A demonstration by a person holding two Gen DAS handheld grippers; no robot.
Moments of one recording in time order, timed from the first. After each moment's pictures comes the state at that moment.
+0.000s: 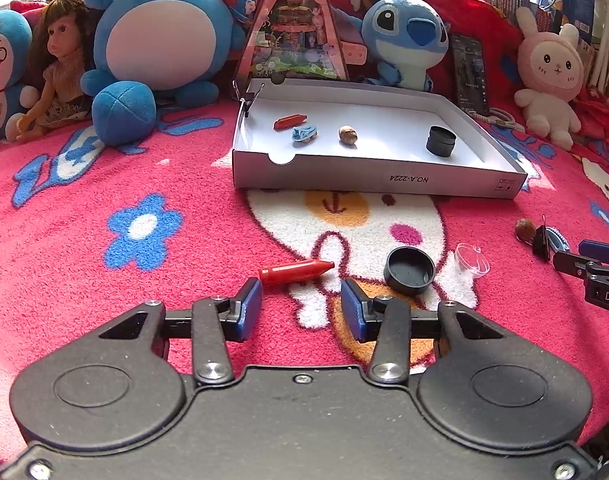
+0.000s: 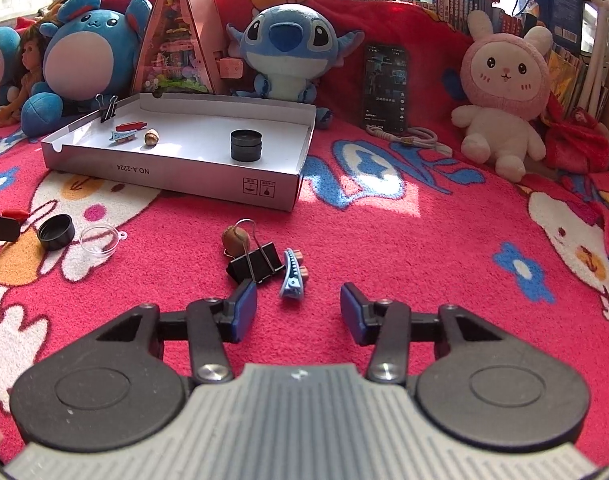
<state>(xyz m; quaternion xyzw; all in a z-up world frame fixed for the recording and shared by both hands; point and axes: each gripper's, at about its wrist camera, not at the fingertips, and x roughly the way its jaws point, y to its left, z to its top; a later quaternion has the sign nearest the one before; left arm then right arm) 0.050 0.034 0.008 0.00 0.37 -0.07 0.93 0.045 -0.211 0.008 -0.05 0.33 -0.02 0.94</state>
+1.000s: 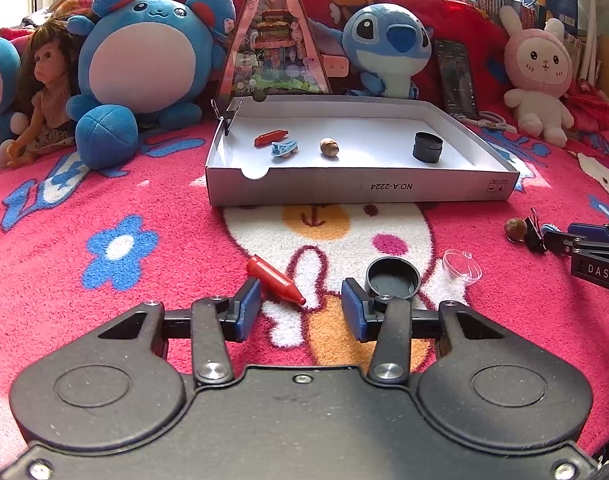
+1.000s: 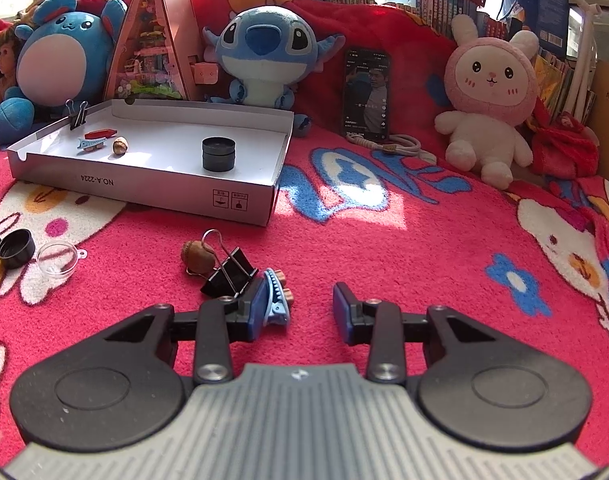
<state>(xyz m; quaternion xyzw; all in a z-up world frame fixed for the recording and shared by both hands) 0.048 0.018 0.000 0.02 0.34 -0.08 0.94 0.064 -0.214 -0.003 -0.06 0.31 -0.05 0.95</state>
